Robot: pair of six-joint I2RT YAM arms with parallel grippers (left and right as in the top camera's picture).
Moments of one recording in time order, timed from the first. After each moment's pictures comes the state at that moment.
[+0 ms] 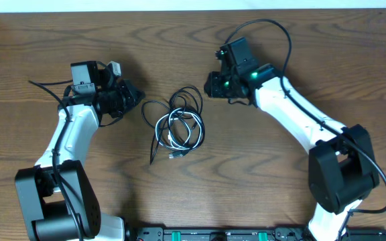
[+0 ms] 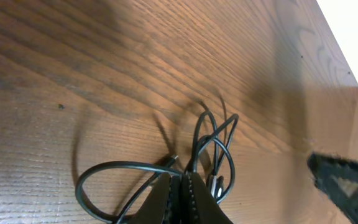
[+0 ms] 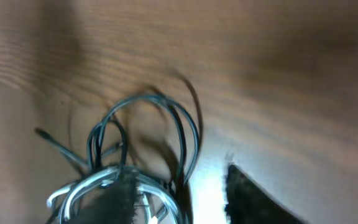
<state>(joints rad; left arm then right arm) 0.14 1.65 1.03 -0.42 0.61 -0.43 0.51 1.94 1.47 -0.50 -0.21 0.49</state>
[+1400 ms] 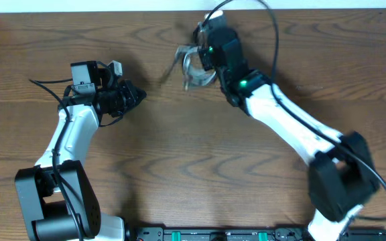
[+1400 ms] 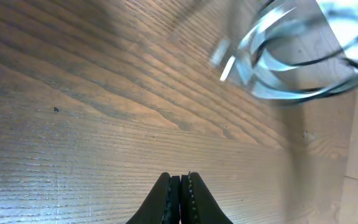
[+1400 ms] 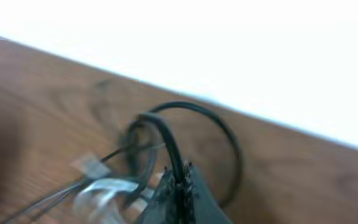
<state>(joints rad) 0.14 1.65 1.03 -0.42 0.63 -0.40 0.58 1.87 1.46 0.00 0.30 0.01</state>
